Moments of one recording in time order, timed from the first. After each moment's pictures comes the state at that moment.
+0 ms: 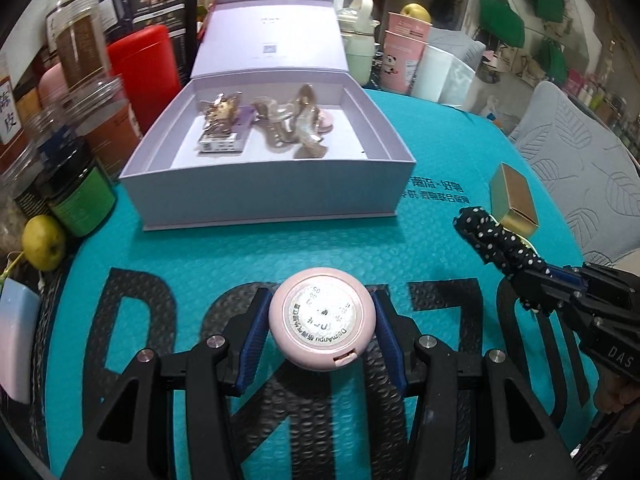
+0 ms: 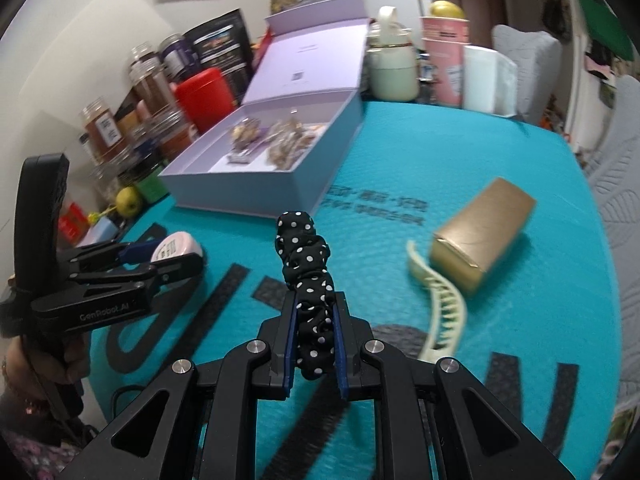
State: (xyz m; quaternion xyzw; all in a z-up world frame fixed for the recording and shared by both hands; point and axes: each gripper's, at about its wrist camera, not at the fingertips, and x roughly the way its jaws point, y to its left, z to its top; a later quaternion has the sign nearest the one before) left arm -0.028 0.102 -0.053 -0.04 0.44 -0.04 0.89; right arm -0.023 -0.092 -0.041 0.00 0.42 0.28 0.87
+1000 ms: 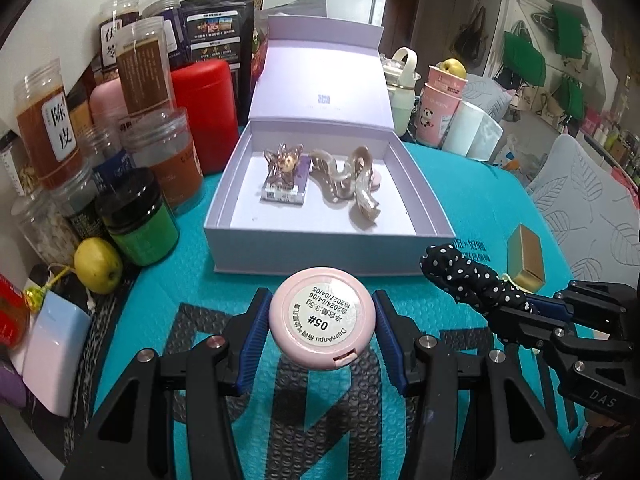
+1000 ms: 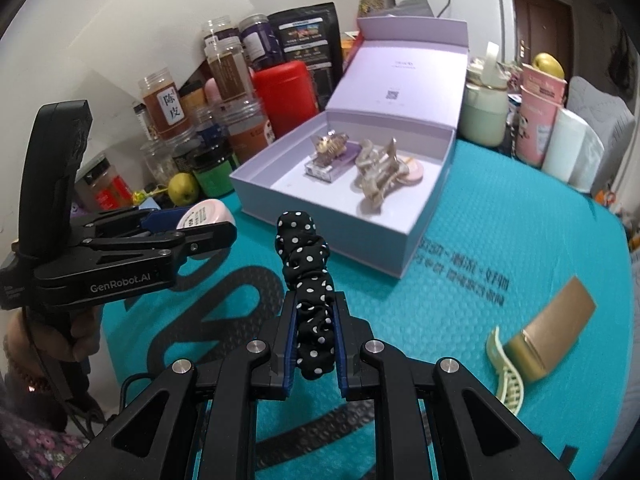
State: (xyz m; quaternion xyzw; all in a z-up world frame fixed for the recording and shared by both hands) left arm -0.029 0.148 -0.010 -0.06 0.40 0.00 0.92; right arm -0.014 -0.026 -0.005 -0.07 0.39 0.36 0.85
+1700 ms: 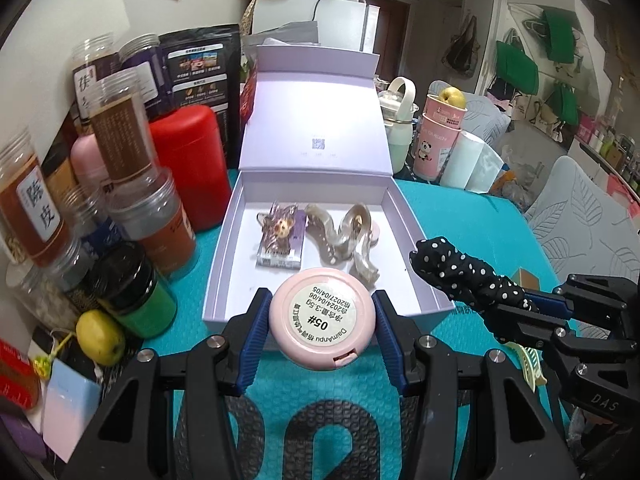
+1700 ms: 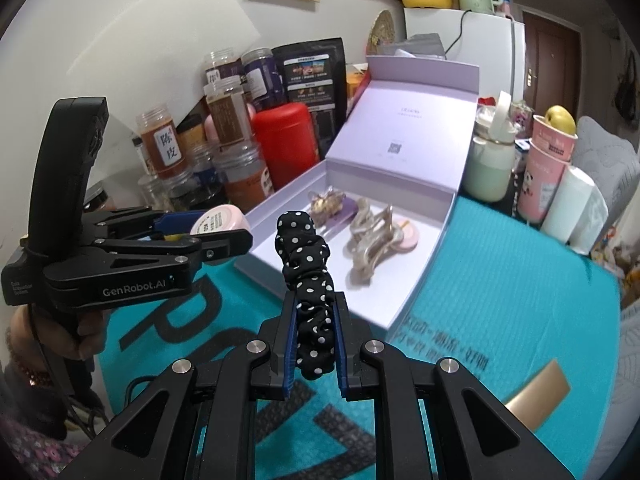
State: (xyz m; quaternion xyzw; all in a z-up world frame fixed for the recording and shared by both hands) left arm 0.017 0.153 0.026 -0.05 0.37 -0.01 0.93; right arm 0.027 -0.016 0.033 -0.08 0.35 0.37 0.86
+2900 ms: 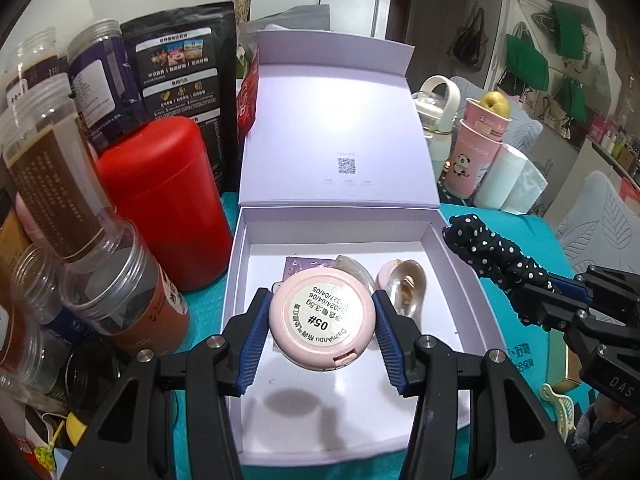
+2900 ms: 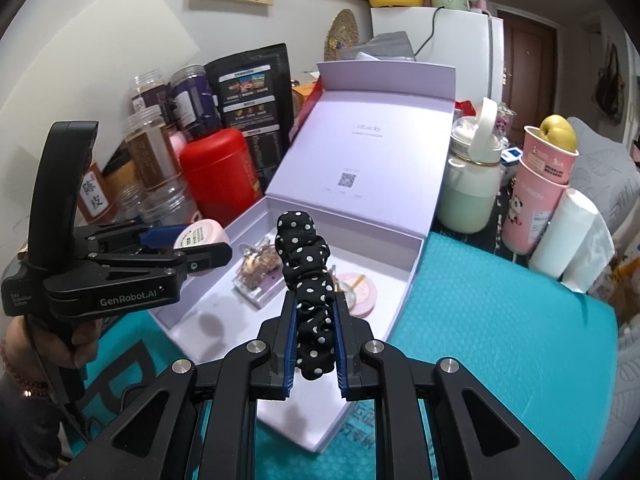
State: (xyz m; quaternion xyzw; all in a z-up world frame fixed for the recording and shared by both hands) left arm 0.122 0.187 0.005 -0.05 0.39 -0.01 0.92; right arm 0.121 0.005 0.021 -0.06 0.35 0.32 0.88
